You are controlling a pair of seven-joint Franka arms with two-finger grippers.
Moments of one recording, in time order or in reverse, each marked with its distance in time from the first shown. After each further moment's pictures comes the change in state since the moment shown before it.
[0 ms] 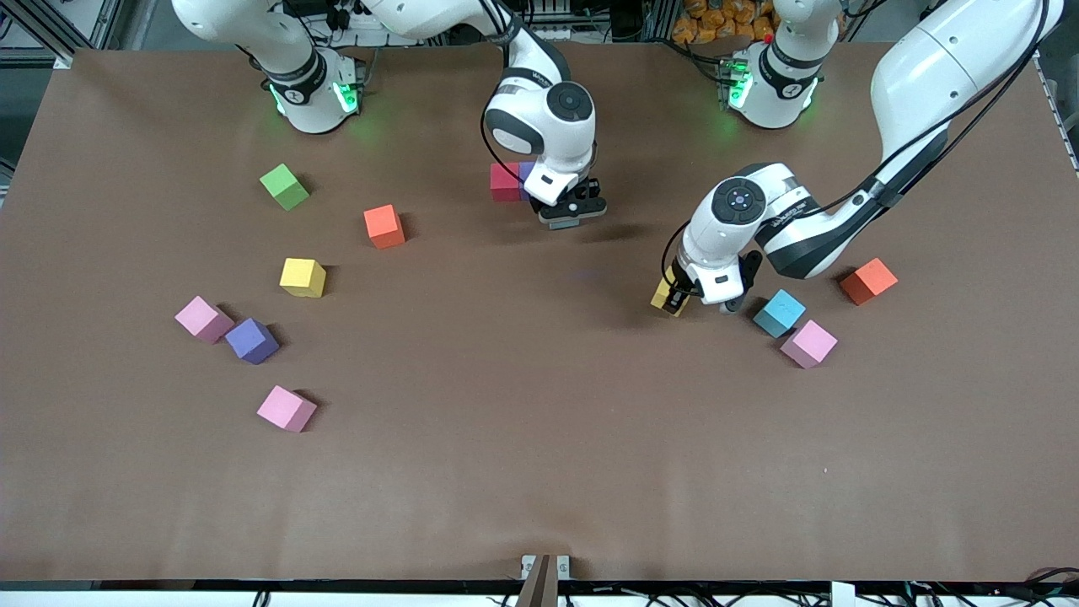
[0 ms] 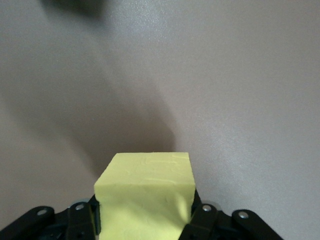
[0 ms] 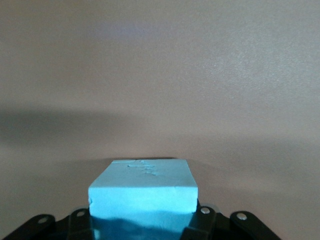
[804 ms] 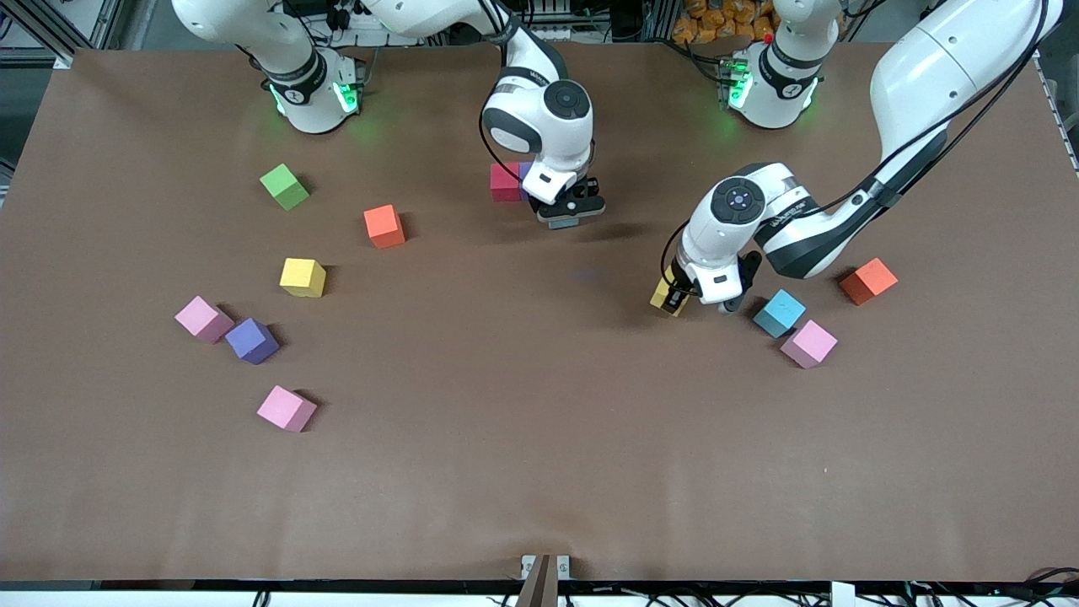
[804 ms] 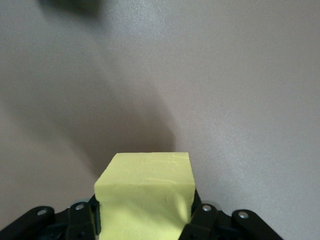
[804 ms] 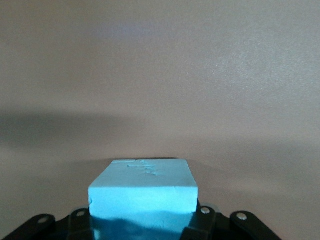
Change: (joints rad) left arm -0.003 0.000 0.000 0.000 0.000 0.000 0.010; right arm 0.000 0.000 0.000 -0.014 -0.007 0.032 0.009
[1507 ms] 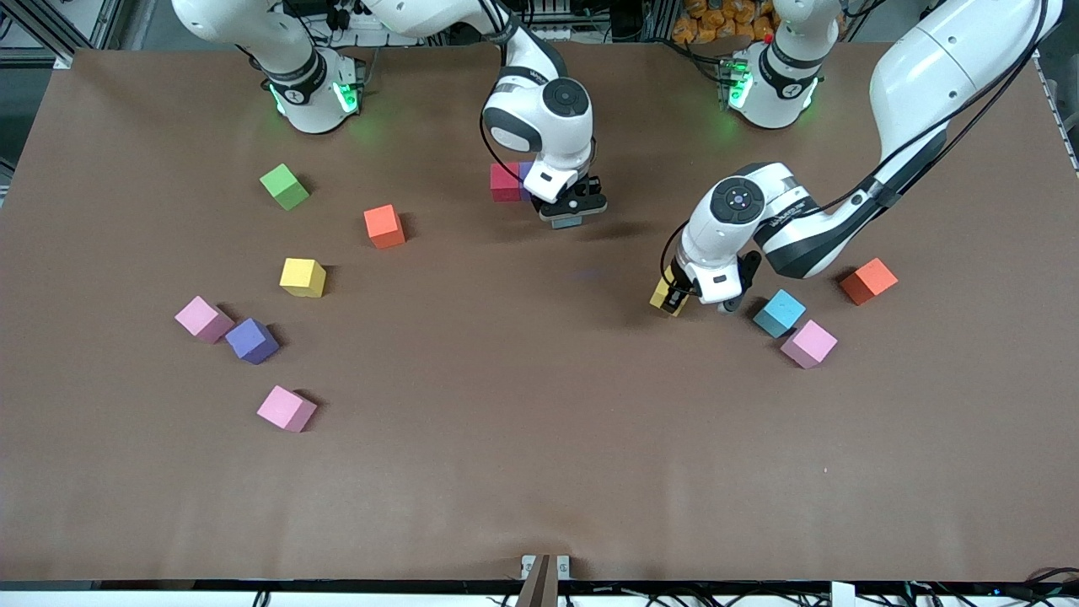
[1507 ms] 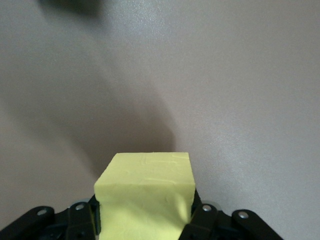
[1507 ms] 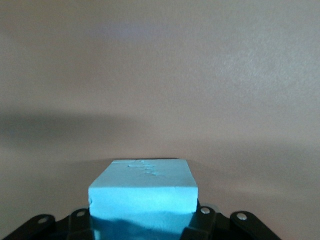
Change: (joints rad) left arm -0.001 0.000 0.000 0.000 0.000 0.000 0.000; right arm 0.001 0.001 0.009 -0.014 -0.002 0.028 0.000
